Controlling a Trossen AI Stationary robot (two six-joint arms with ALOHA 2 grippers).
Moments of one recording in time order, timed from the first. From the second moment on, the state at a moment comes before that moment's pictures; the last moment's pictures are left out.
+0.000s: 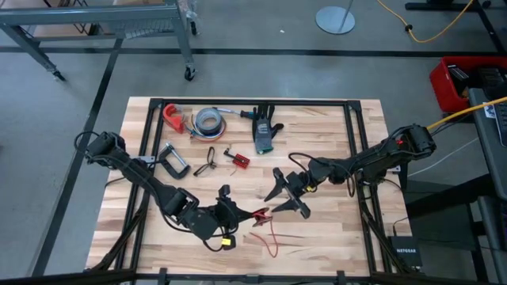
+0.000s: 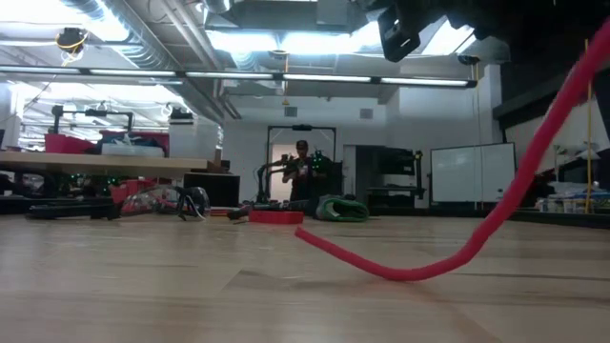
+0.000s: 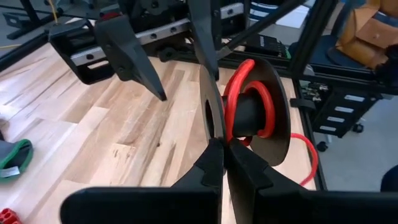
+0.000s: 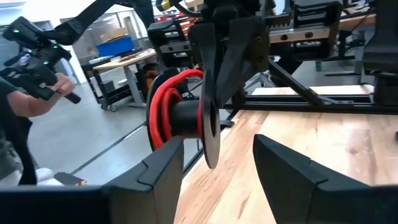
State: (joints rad) left arm -0.60 1.64 1.25 -0.11 -0.67 -0.44; right arm 0.22 1.47 0.60 0.87 -0.37 0.20
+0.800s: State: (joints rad) left arm -0.56 1.64 1.25 -0.06 -0.65 -0.34; right arm 0.22 1.48 0.70 0.78 -0.35 0.17
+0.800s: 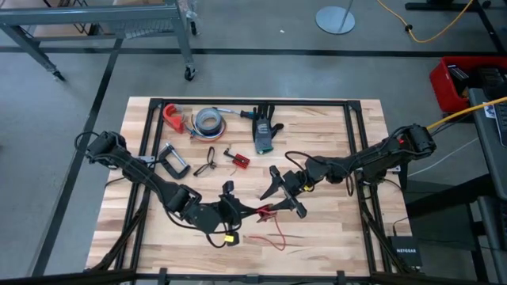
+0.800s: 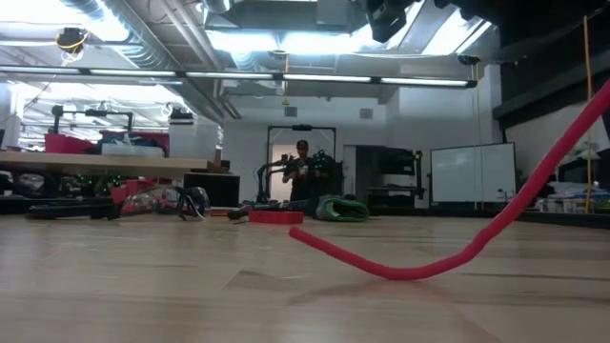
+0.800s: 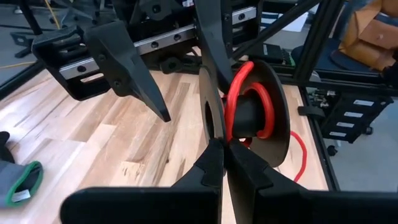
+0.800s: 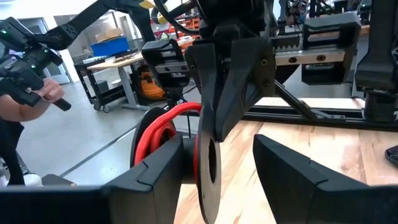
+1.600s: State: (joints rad) left arm -0.56 1.64 1.25 -0.01 -0.66 -0.27; right arm 0.22 1.48 0.70 0.76 -0.35 0.17
